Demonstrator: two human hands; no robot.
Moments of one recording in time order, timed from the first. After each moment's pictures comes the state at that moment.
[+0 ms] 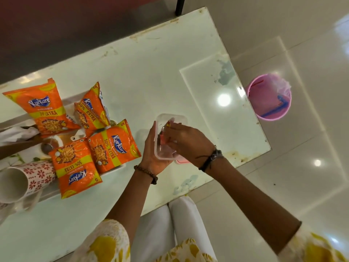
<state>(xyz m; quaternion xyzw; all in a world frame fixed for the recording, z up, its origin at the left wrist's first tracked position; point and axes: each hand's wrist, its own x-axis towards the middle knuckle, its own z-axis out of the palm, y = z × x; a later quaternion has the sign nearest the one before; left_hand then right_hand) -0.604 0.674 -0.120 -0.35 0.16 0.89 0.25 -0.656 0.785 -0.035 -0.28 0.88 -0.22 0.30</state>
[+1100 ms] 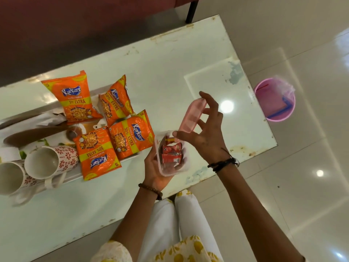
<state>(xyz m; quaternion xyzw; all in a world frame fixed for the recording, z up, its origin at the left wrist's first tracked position) -0.524 0.656 -0.103 -0.44 0.18 0.86 0.17 -0.607 0.764 -0.006 0.04 0.80 -0.57 0.17</state>
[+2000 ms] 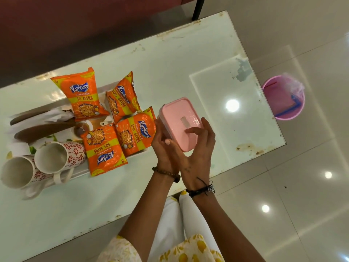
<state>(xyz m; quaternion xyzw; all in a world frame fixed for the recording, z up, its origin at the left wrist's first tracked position) -0.562 0.662 -0.053 -0.34 0.21 0.91 0.09 -0.542 0.725 -0.027 0.09 0.88 -0.47 0.03</state>
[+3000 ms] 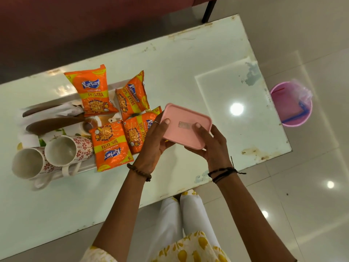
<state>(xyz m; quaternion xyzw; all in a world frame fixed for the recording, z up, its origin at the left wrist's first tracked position) -0.557 0.608 -0.048 -0.27 0.48 0.82 0.12 -0.583 0.749 -0.021 0.27 0.58 -0.72 0.26</state>
